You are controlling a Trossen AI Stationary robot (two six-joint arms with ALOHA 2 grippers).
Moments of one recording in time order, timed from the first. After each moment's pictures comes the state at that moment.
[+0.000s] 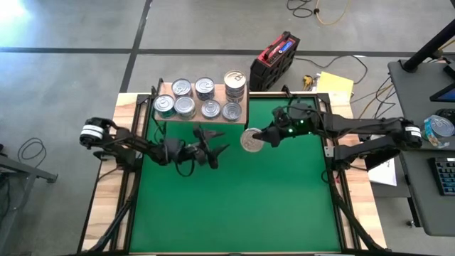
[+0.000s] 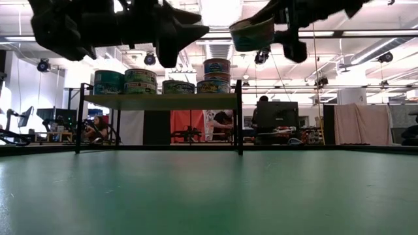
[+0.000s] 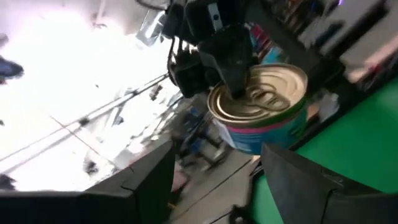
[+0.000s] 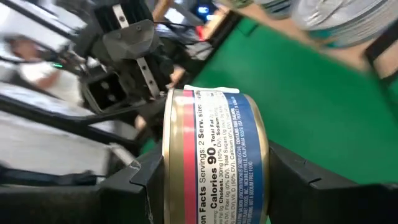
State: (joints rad) left arm -0.08 1.57 0.55 1.30 -0.34 0.99; right arm -0.20 1.12 0.86 -0.10 -0.20 0.83
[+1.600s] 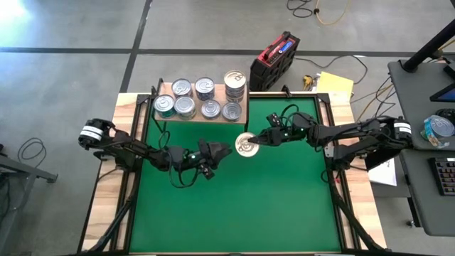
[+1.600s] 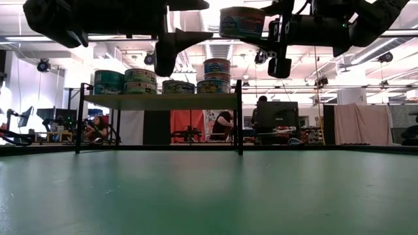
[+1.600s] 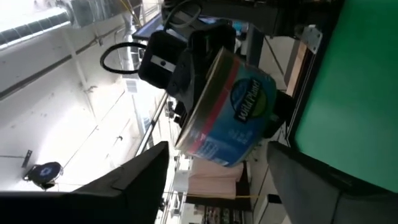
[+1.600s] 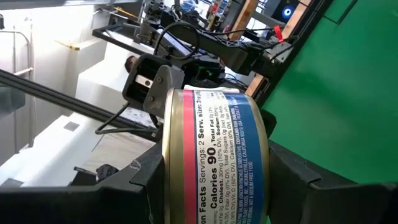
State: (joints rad) left arm -0.19 1.57 0.62 1.12 -0.47 1.58; right arm -0.23 1.28 0.56 0.76 -0.39 1.14
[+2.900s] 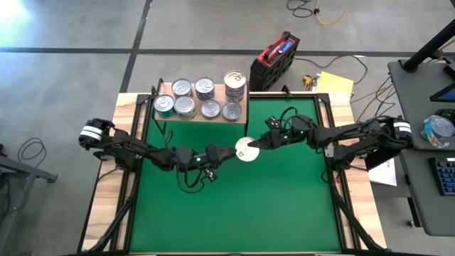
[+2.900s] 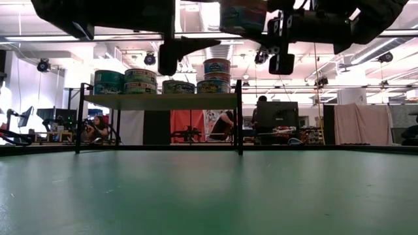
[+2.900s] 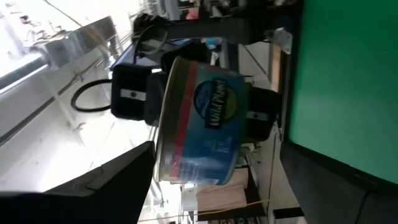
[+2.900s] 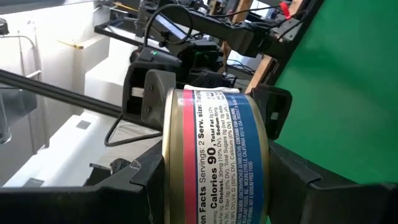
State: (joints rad) left arm -0.19 1.57 0.71 0.91 -0.42 1.71; right arm -0.18 1.28 0.56 0.74 -0.40 1.22
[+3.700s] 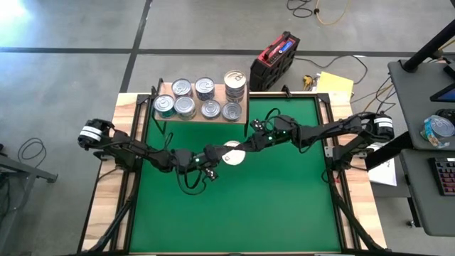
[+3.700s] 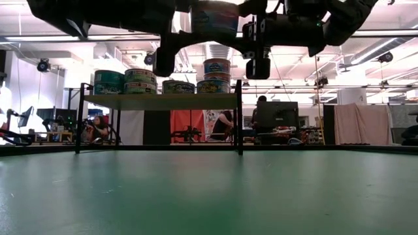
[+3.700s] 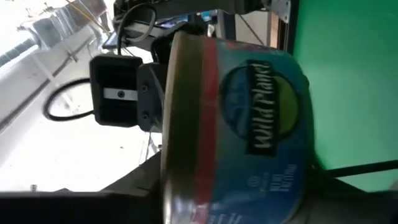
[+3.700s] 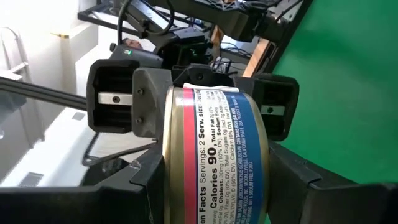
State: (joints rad) left arm -0.22 1.57 0.70 0.91 -0.56 1.72; right arm -0.15 1.50 0.74 0.73 -0.43 1.22
